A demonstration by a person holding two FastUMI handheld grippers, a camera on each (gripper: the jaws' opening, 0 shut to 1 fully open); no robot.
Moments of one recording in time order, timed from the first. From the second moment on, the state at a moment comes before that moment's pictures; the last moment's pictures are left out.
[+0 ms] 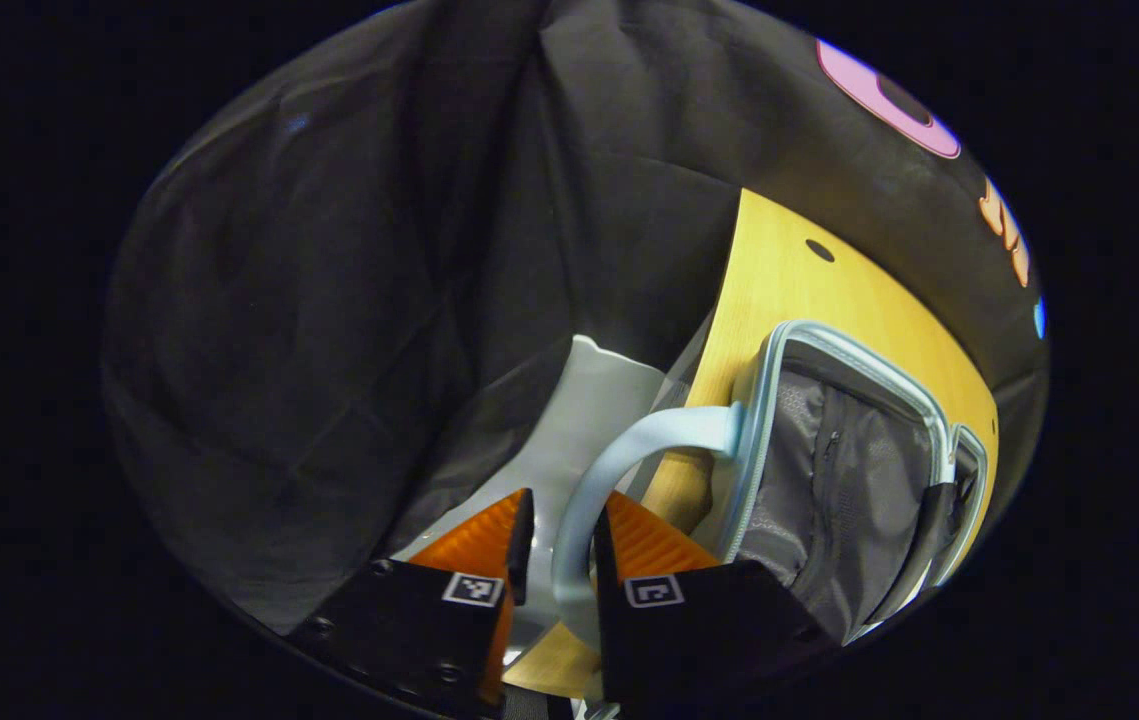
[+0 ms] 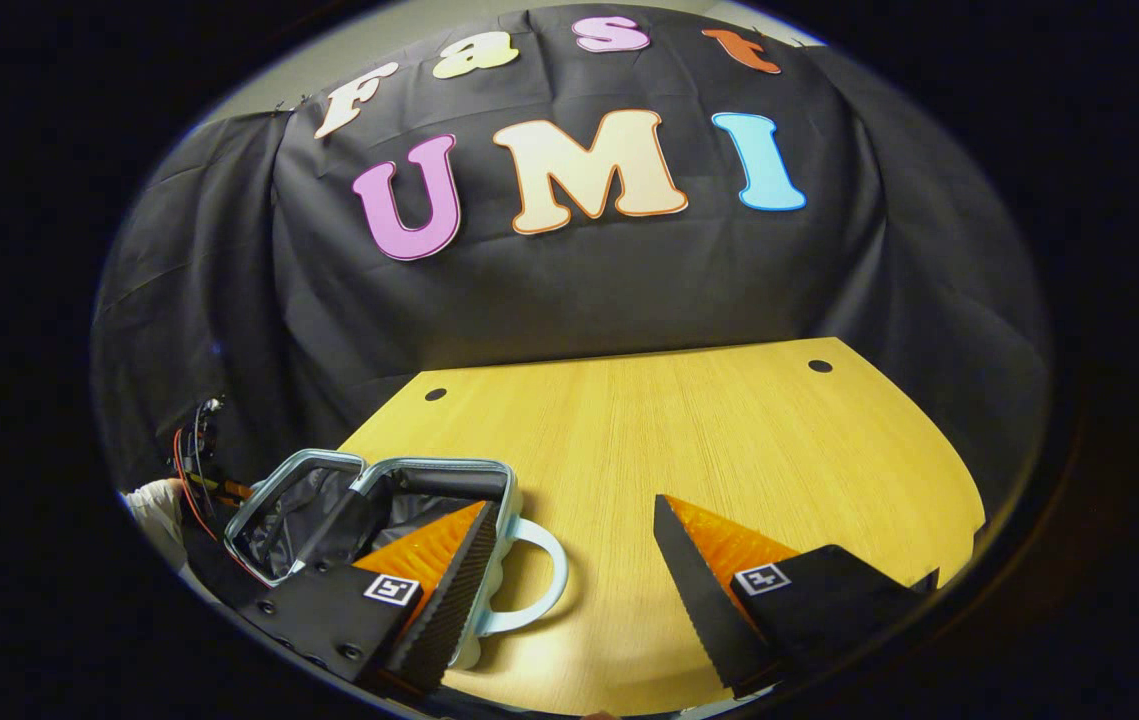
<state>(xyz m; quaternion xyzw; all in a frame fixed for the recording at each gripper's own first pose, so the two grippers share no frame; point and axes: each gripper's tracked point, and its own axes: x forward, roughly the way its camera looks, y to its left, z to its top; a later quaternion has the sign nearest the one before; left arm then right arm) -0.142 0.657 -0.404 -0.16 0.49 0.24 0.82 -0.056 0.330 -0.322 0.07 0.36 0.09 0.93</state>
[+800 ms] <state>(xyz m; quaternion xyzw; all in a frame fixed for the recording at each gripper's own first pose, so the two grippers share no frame) -0.119 0.591 -0.194 -0.01 0.36 0.26 0.90 -0.022 0.291 -0.279 0.05 0.26 0.15 0.95</state>
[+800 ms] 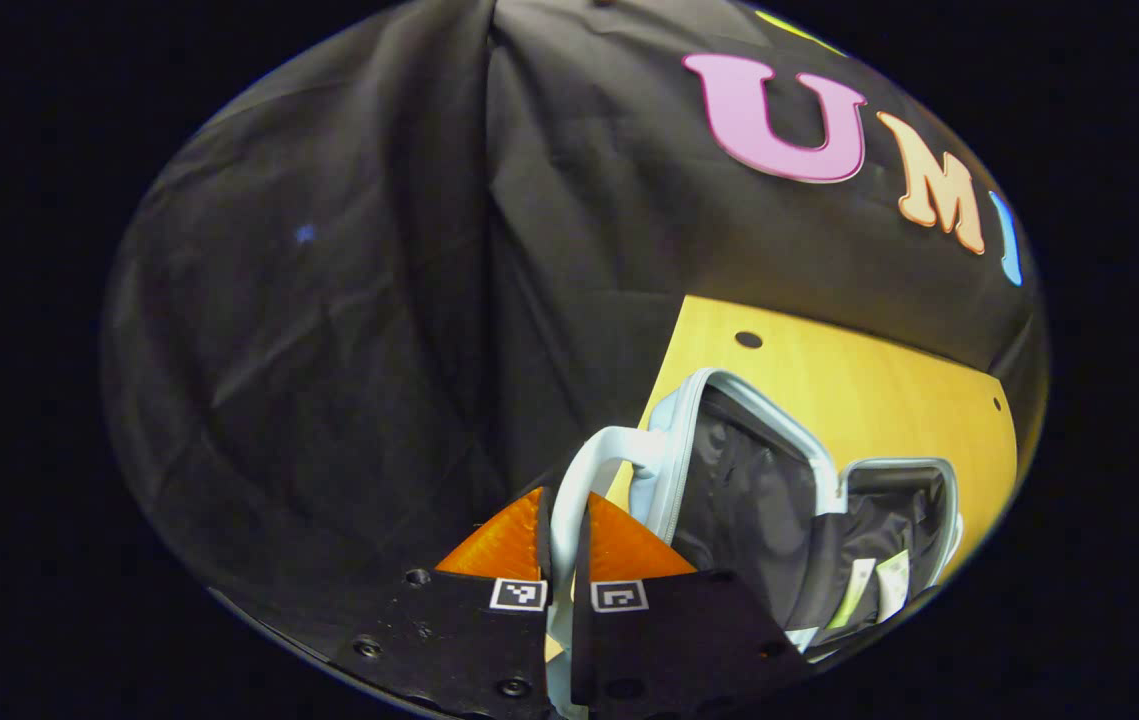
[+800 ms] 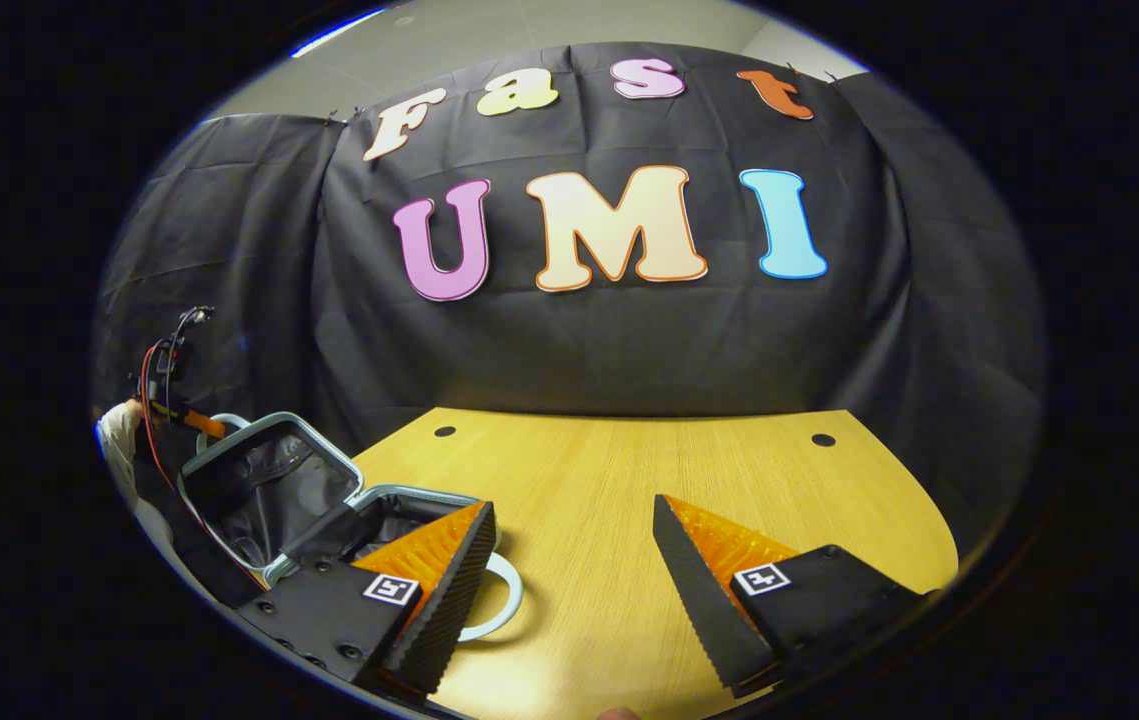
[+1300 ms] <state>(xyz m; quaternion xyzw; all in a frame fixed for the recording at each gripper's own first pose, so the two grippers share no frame) -0.068 0.424 -0.096 0.05 0.29 0.18 0.94 -0.022 0.247 -0.264 0.07 0.25 0.18 0.95</state>
